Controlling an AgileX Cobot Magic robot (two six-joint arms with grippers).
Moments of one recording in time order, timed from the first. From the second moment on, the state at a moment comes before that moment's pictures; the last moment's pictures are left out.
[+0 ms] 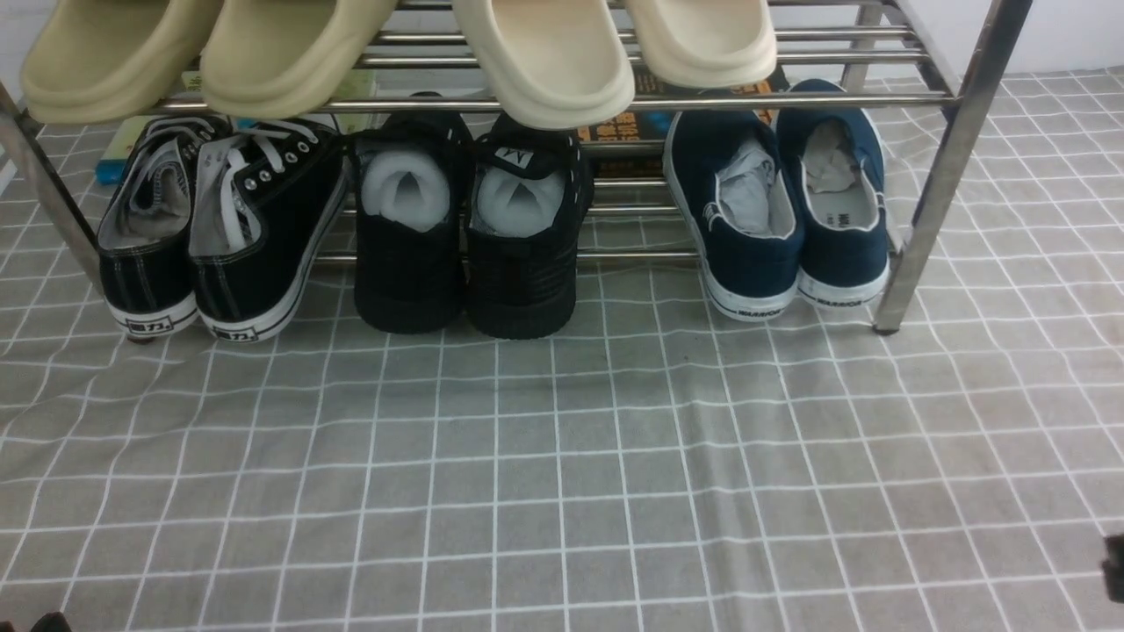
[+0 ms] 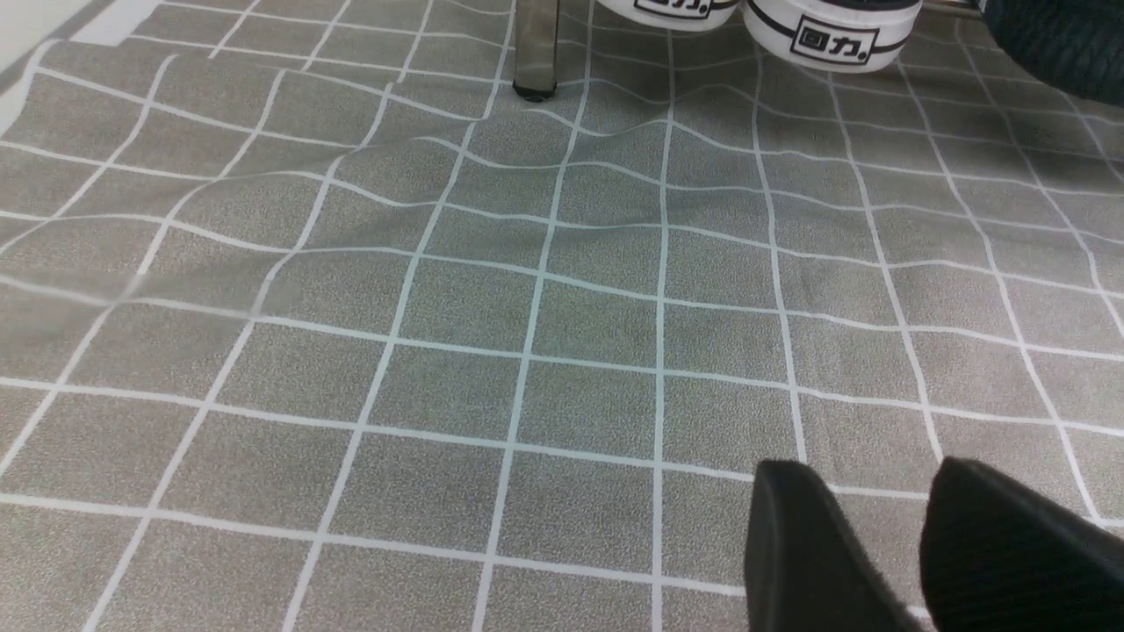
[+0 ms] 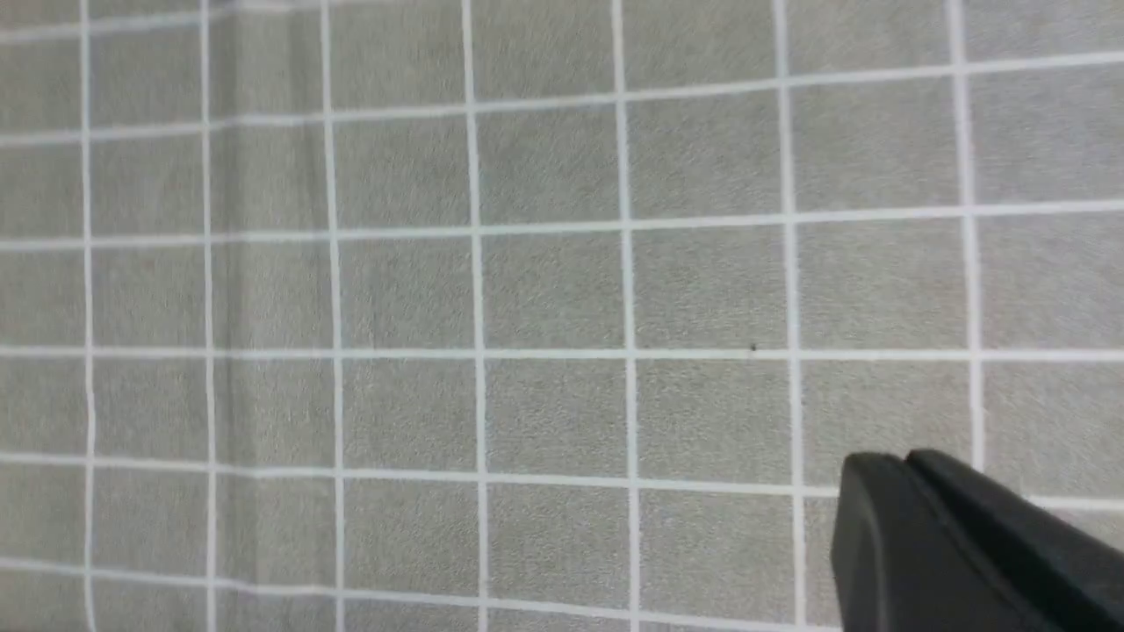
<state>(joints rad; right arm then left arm) 0.08 1.01 -0.65 0.30 0.89 -0.08 -0.01 -0.01 0.02 0.15 0.39 -0.25</state>
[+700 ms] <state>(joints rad) 0.48 1.74 -1.57 0.03 0.99 -0.02 -0.01 -0.01 0.02 0.15 0.39 -0.25</state>
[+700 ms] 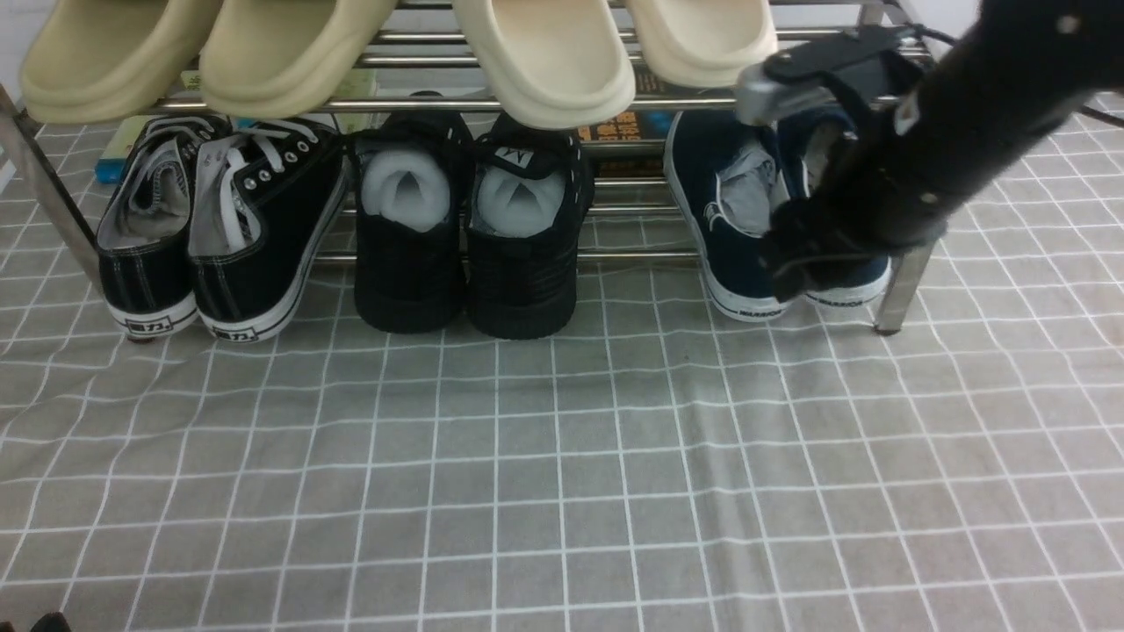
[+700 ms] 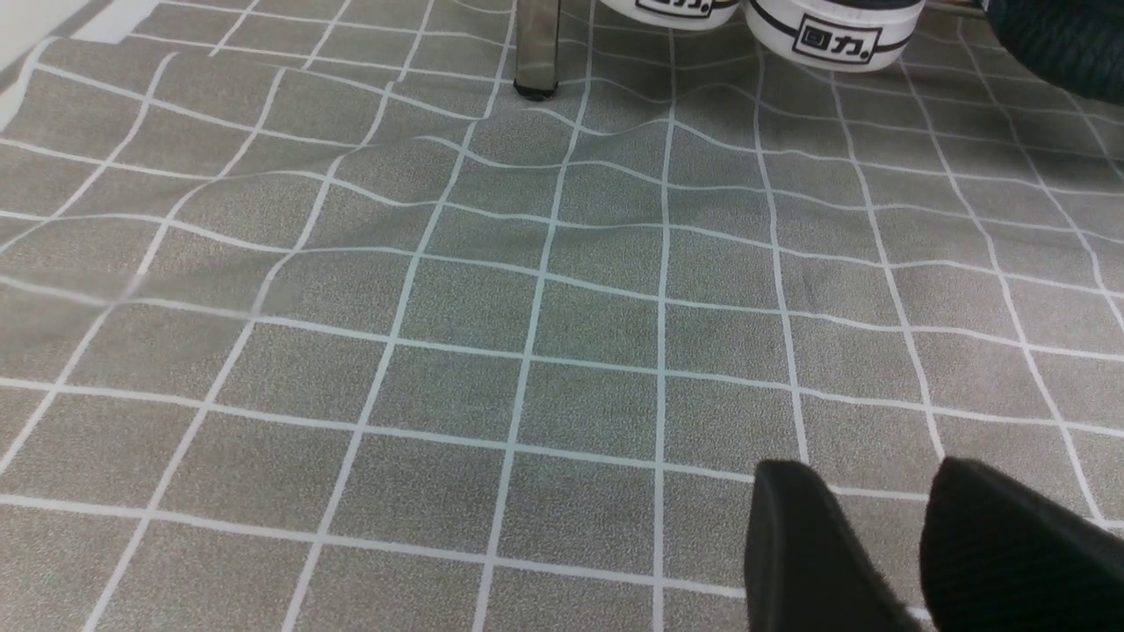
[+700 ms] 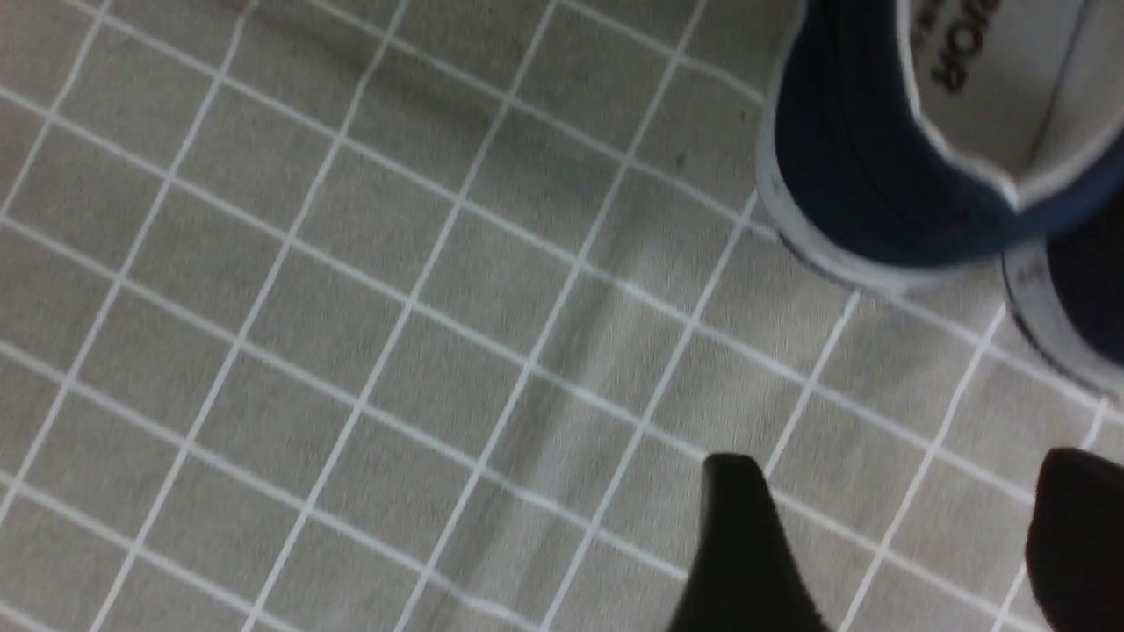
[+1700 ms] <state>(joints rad) 0.52 2.00 -1.71 -0.16 0.85 0.01 -0.01 -0.01 0.02 0.15 0.39 -0.25</state>
